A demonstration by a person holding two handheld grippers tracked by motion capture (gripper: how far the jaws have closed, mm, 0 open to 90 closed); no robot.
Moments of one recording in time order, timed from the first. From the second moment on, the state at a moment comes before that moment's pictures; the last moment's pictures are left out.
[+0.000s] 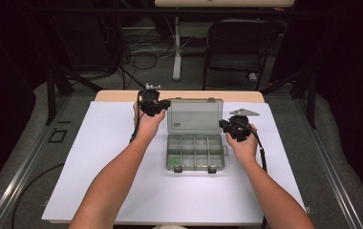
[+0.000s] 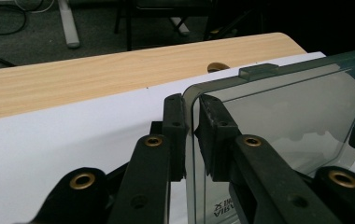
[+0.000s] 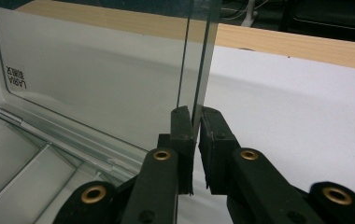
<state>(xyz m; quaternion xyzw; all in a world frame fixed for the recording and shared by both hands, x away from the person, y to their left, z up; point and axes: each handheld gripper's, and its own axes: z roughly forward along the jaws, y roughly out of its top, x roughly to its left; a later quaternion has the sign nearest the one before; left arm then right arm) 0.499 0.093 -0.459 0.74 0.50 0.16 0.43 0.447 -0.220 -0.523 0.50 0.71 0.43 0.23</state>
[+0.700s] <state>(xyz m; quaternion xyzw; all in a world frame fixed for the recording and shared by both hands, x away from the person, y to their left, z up) 0.492 0.092 -0.456 0.73 0.49 0.17 0.43 0.448 -0.219 -0.523 0.50 0.71 0.43 0.23</state>
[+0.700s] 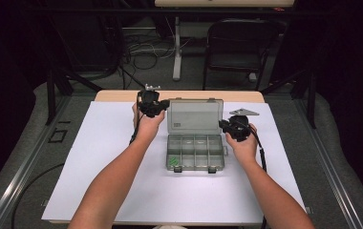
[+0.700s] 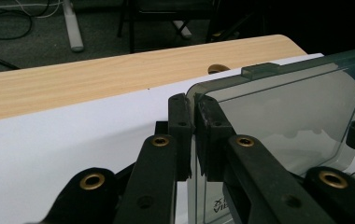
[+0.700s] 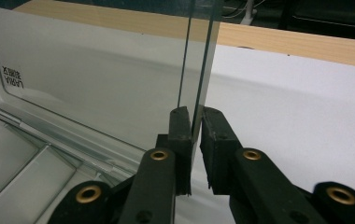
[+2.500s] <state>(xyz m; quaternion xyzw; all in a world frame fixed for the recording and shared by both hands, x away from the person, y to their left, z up) 0.466 0.092 -0.453 0.73 0.48 0.19 0.45 0.462 -0.201 -0.418 0.49 0.72 0.42 0.24</state>
